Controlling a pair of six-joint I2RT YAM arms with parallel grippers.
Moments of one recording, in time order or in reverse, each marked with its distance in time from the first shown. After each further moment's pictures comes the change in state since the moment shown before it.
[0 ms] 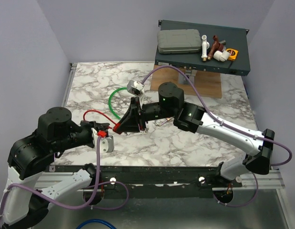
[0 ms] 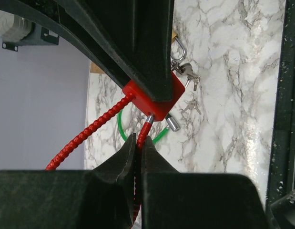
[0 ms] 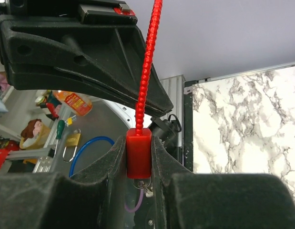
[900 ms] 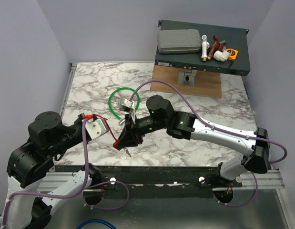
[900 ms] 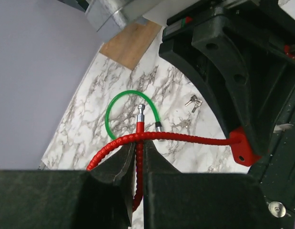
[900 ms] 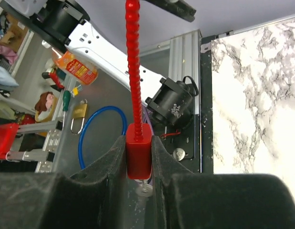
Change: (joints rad) left arm 0.105 -0.063 -0.046 0.159 -0.077 -0.392; right arm 0.079 0.048 -0.061 -0.071 0.000 -0.008
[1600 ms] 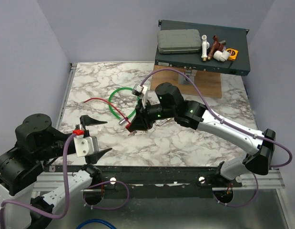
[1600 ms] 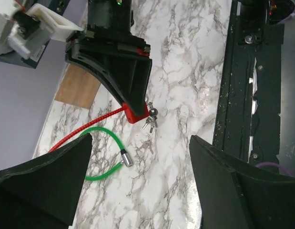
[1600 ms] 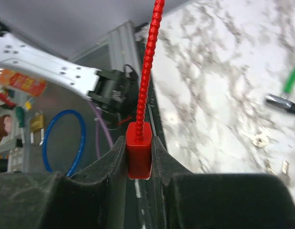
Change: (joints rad) left arm 0.034 0.022 0.135 -0.190 0.386 0.088; right arm -0.132 -0.028 0.073 -0.234 0.115 -0.062
